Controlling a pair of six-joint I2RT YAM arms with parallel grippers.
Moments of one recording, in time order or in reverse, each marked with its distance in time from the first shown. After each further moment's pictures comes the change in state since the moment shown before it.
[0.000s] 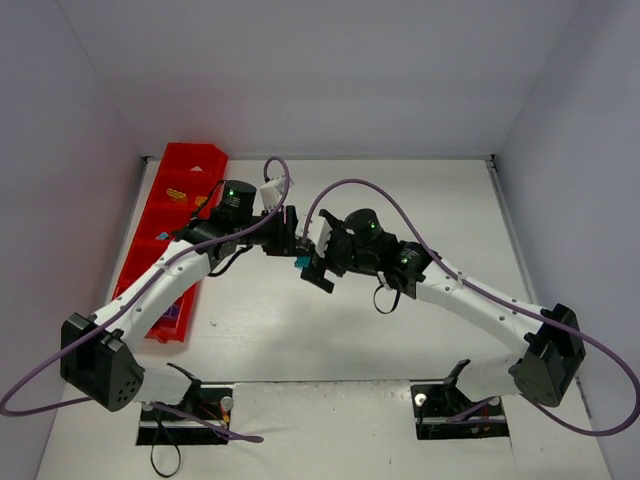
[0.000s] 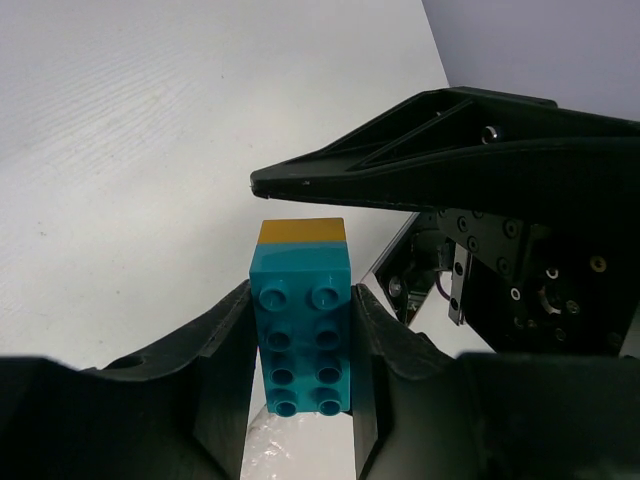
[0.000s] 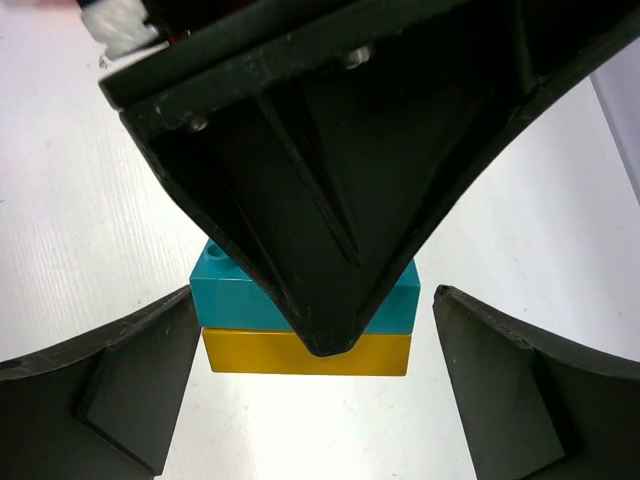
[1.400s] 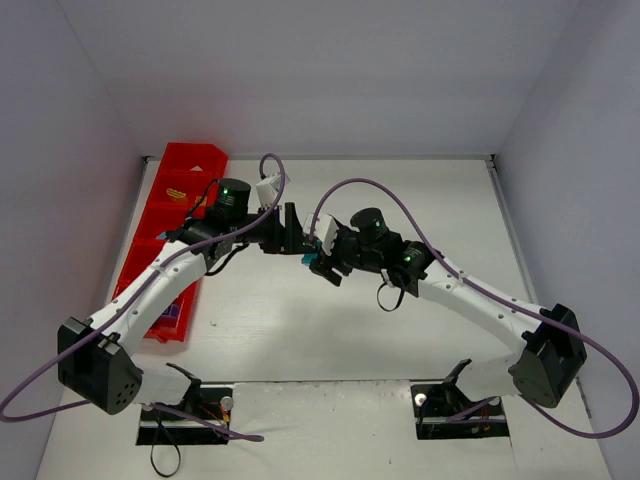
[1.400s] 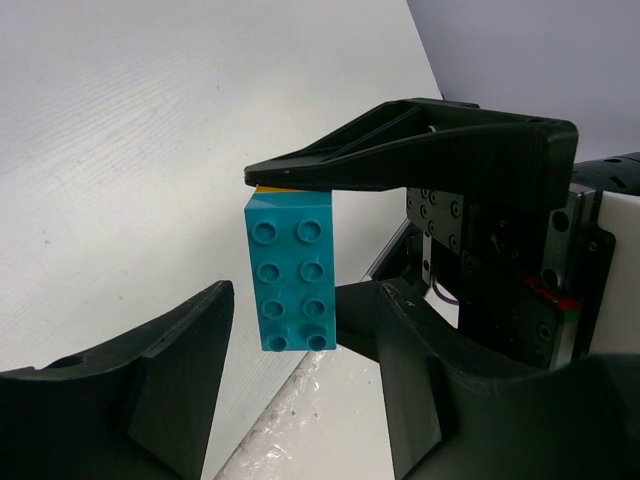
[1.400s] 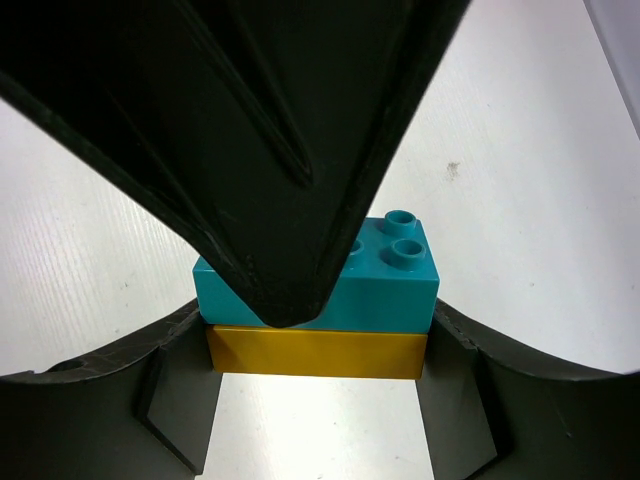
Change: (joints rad) left arm 0.023 -0.021 0.000 0.008 0.028 0.009; right arm -0.048 -0.004 -0.044 0.007 -0.024 0.001
